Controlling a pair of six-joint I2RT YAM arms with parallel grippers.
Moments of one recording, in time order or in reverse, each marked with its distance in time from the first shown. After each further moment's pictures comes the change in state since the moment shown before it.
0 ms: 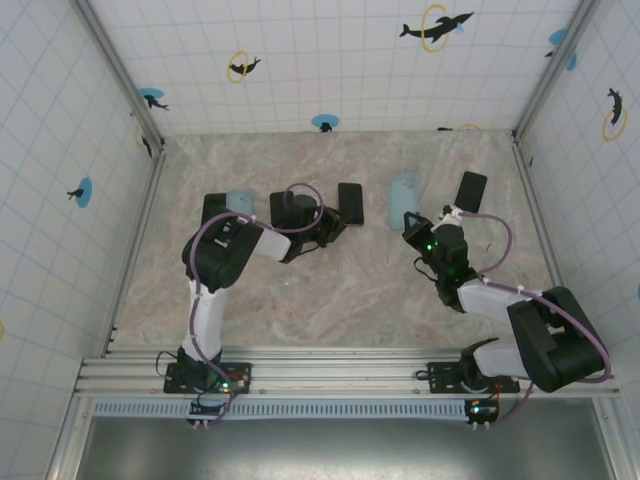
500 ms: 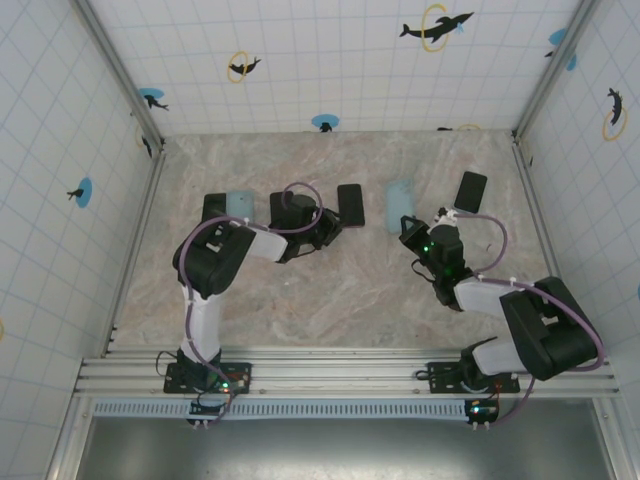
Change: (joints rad) left arm -0.006 -0.079 -0.033 -0.114 -0.029 0.110; right arm 0.006 0.058 0.000 0.017 -0.008 -0.010
